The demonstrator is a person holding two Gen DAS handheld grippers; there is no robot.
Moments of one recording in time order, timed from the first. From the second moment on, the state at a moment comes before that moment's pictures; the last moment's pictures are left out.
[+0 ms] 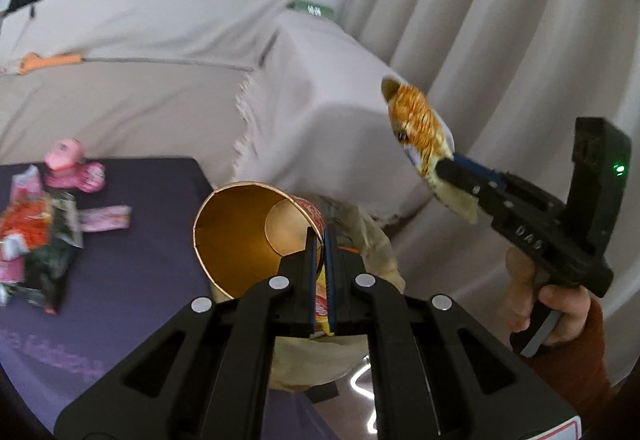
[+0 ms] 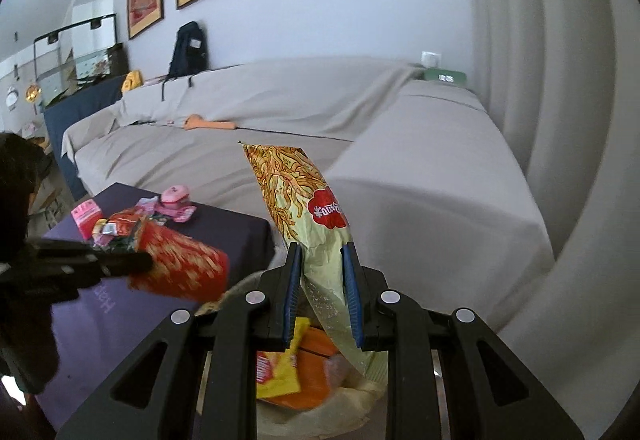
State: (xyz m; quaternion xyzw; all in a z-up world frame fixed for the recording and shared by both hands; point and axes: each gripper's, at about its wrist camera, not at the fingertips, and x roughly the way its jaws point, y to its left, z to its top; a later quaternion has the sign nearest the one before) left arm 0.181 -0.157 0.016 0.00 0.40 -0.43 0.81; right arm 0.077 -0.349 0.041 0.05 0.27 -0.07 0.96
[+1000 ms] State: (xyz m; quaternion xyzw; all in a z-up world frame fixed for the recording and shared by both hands) left arm 0.197 -0.115 -0.025 0.03 0.42 -0.36 0.83; right arm 0.123 -0.297 -0.021 0.08 0.33 -0.01 0.94
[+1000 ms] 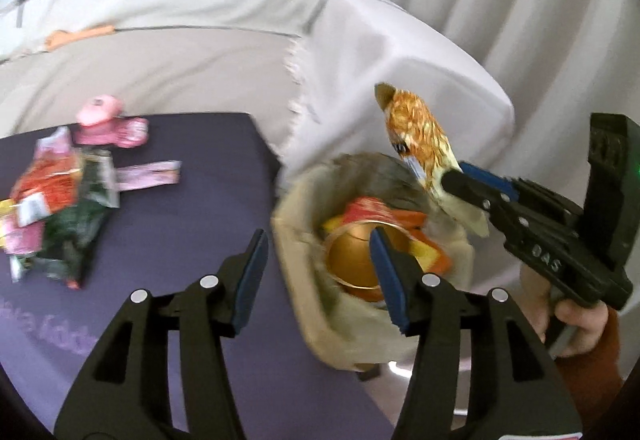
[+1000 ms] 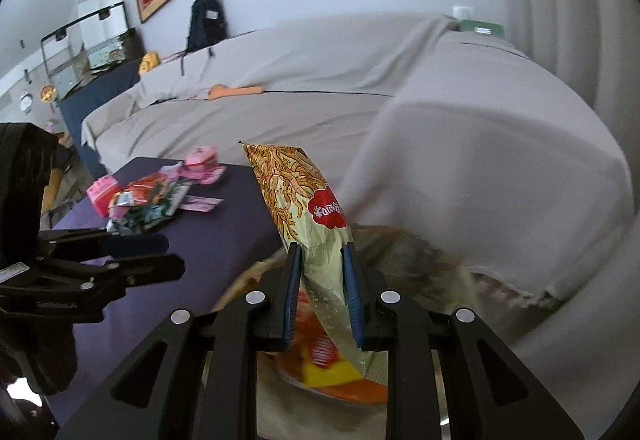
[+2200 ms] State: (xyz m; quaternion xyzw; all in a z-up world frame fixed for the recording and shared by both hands) left arm 0.211 0.096 -0.034 -0.07 0.34 -0.17 0.92; right arm 0.127 -0.248 -0.048 0.06 0.36 -0.01 0.93
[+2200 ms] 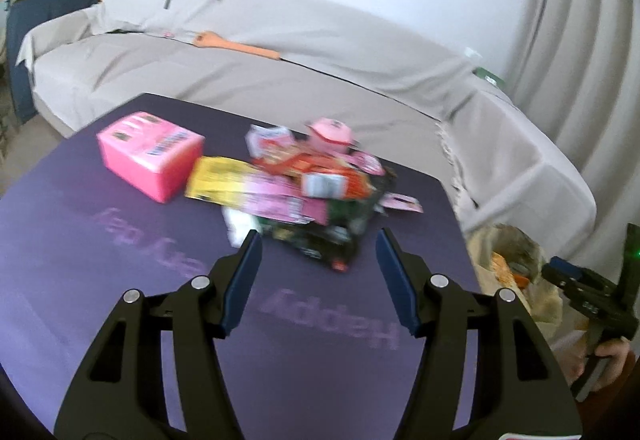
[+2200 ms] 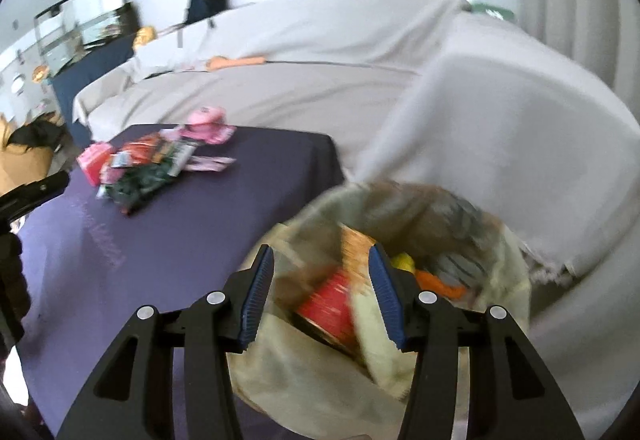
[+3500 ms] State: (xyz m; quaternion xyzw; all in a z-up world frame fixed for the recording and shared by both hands) left arm 0.290 0.104 -0.042 -0.06 0.40 -0.19 0.90; right arm 0.230 -0.178 -0.062 0.07 0.38 0.05 0.92
